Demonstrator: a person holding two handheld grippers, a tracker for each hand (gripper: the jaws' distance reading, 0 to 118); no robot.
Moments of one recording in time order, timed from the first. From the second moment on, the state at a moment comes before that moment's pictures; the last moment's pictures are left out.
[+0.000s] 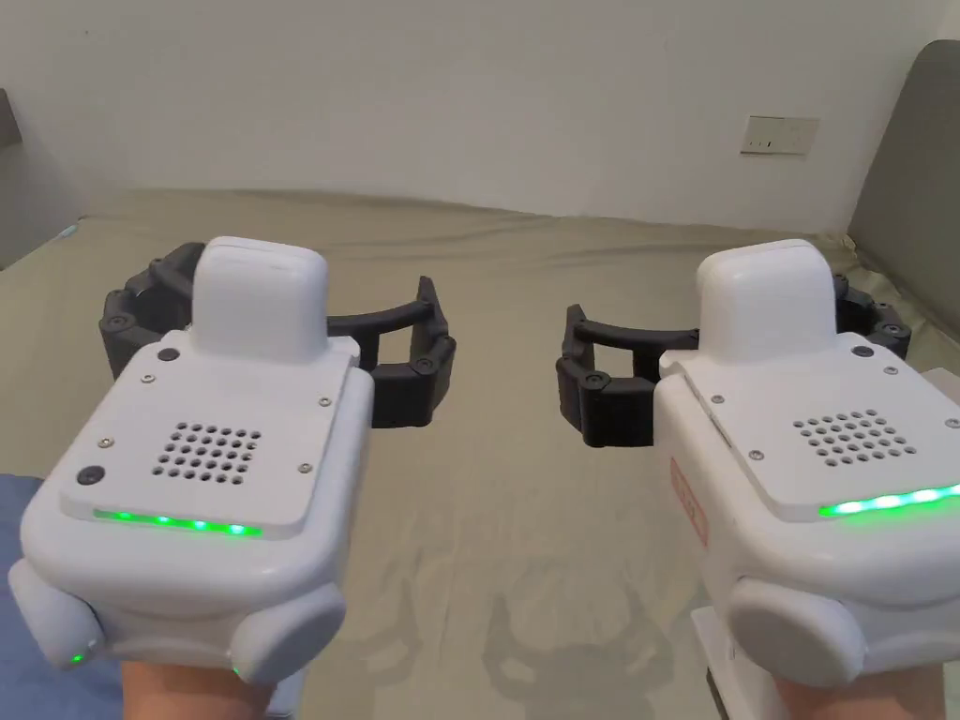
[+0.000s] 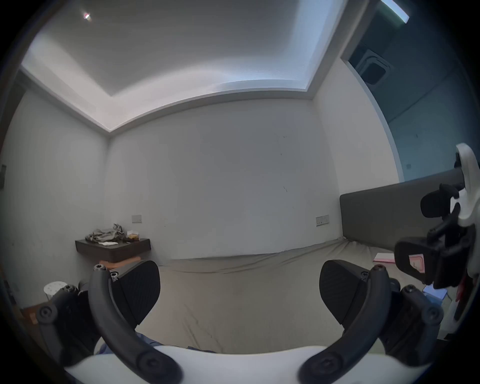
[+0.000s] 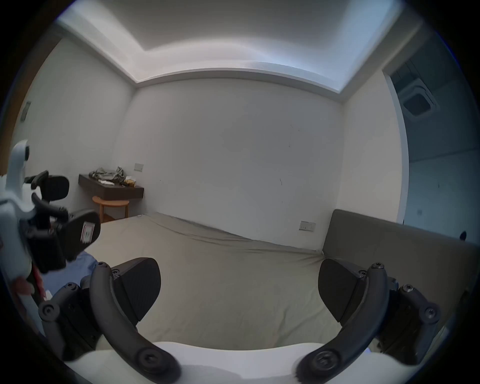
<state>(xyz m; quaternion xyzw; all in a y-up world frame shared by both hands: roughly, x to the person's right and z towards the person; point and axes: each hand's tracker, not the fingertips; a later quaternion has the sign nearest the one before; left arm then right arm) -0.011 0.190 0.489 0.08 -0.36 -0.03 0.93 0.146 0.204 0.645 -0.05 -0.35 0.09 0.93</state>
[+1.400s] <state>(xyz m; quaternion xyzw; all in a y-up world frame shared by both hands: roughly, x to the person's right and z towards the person) 0.004 0.186 0.494 0.05 -0.39 -0.07 0.92 0.154 0.204 0.657 -0.05 -0.37 0.10 0.92</state>
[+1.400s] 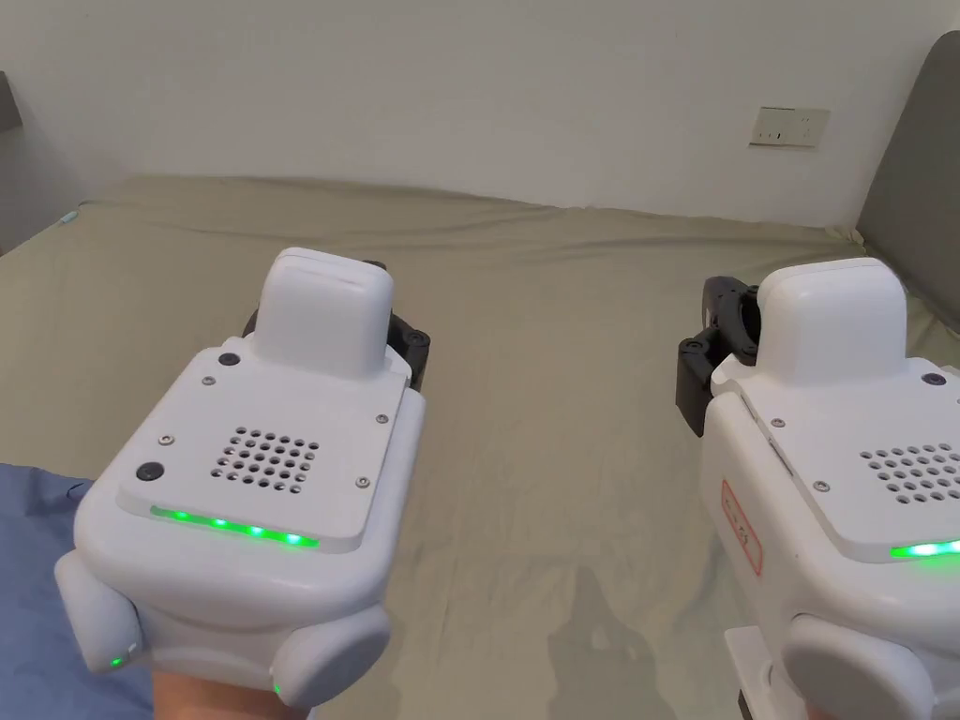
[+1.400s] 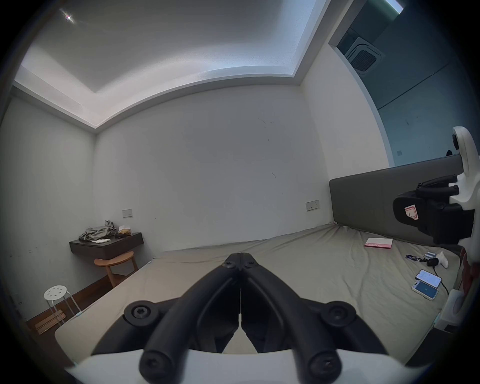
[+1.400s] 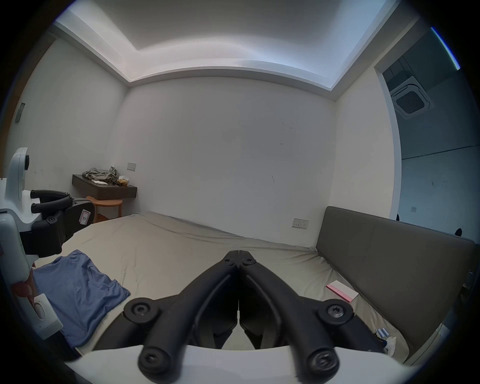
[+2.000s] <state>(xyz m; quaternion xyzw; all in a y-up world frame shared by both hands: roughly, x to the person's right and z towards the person) -0.120 0.199 0.458 0.04 -0.20 -0.09 0.97 0.082 0.199 0.560 -0.03 -0.16 0.11 0.98</state>
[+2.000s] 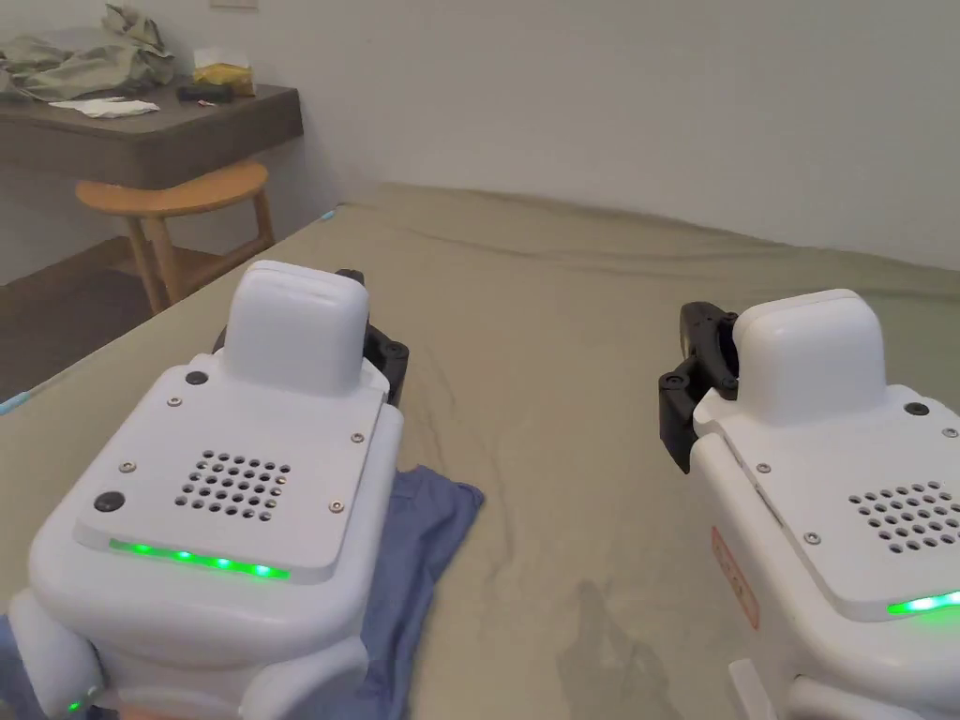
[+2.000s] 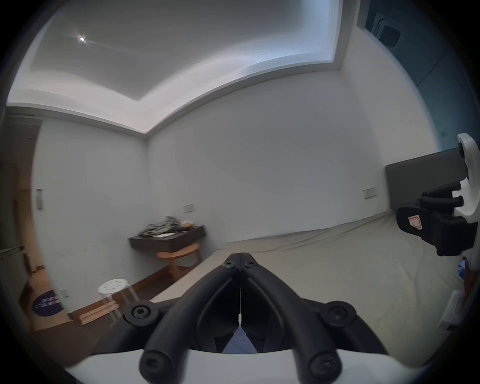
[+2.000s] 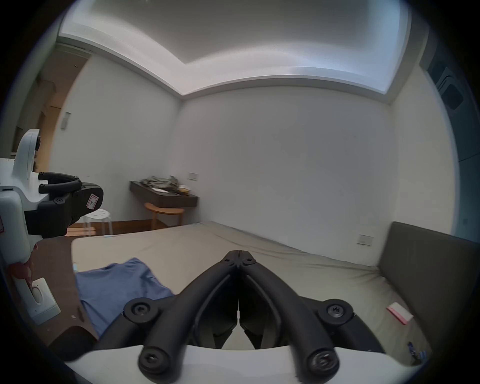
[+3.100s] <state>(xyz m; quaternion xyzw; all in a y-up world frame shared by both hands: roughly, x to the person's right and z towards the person) -0.197 0.131 0.372 -0.15 -0.15 -0.10 0.97 0.007 0.165 0.472 -0.07 -0.03 0.12 0.99</state>
